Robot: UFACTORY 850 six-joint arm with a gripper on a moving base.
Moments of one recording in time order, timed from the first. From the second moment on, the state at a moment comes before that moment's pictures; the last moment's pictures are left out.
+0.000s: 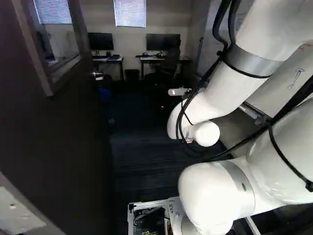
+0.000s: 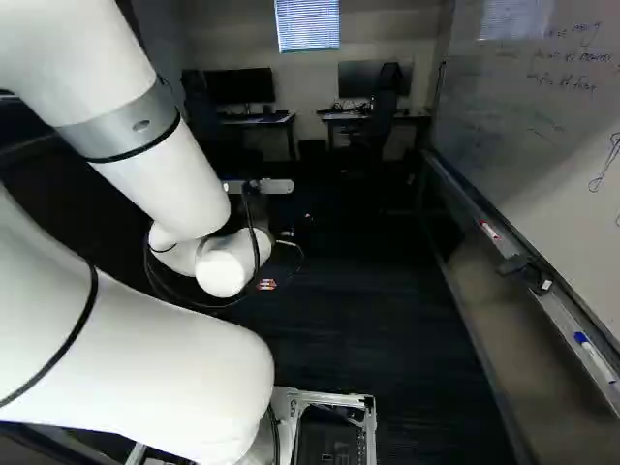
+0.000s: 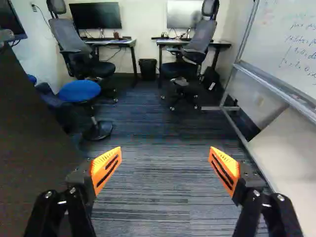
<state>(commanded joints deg) 0.0 16.0 -5.0 0.0 50.0 0.0</state>
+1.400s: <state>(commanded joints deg) 0.0 16.0 -5.0 0.0 50.0 0.0</state>
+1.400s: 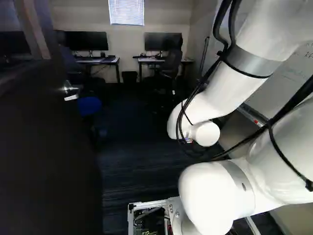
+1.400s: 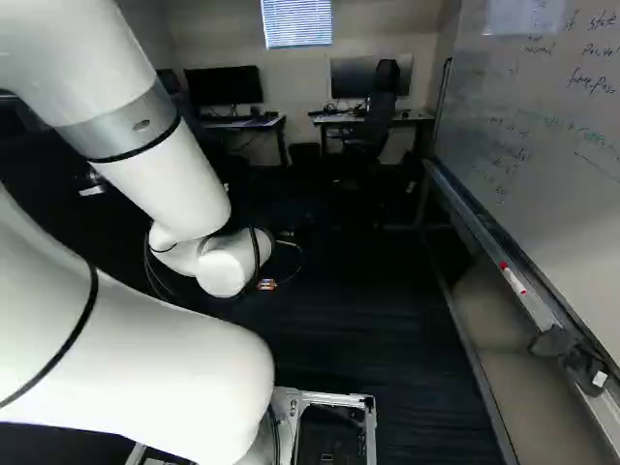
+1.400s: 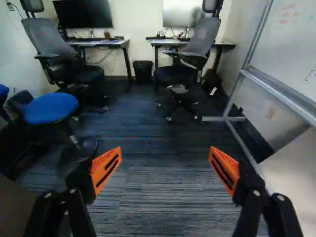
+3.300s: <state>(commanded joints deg) 0.0 16.0 -5.0 0.0 50.0 0.0</state>
